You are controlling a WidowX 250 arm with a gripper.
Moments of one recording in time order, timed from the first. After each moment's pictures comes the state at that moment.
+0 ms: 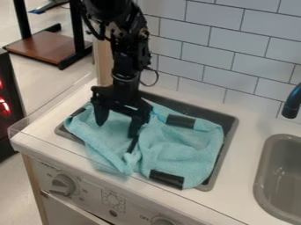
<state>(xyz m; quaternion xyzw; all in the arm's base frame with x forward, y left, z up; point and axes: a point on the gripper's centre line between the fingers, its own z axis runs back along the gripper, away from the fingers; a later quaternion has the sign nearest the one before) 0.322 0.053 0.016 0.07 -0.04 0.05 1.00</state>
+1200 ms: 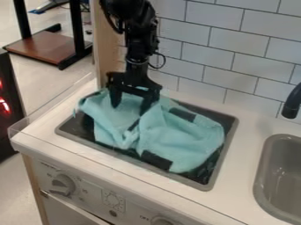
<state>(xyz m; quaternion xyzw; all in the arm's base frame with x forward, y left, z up) 0.396 0.085 0.009 0.07 -0.05 0.10 0.99</state>
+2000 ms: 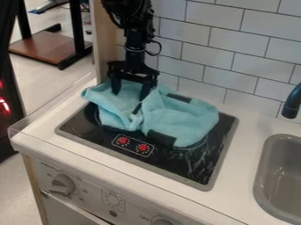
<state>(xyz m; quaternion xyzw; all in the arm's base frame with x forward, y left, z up) 0.431 0.109 0.010 0.06 -0.05 0.13 0.99</state>
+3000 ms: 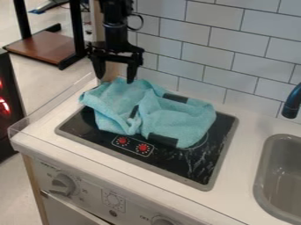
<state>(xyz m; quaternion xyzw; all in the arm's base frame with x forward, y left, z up) 0.401 0.122 0.071 0.03 -0.08 0.15 0.99</state>
